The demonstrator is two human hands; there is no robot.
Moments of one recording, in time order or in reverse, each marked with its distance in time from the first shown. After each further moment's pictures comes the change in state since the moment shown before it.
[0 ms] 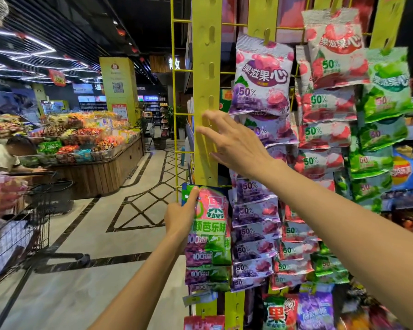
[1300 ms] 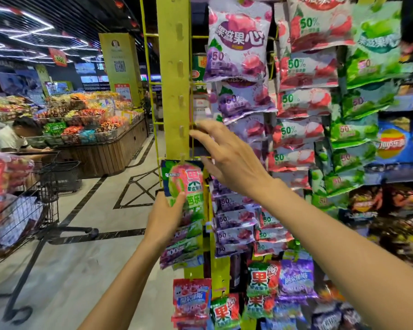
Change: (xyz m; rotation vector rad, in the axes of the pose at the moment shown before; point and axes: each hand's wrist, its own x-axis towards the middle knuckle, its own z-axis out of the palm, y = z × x) left_hand -0.062 -0.031 -0.001 0.227 -0.054 0.184; right_hand -0.090 -0.029 -0.013 0.219 0.116 0.042
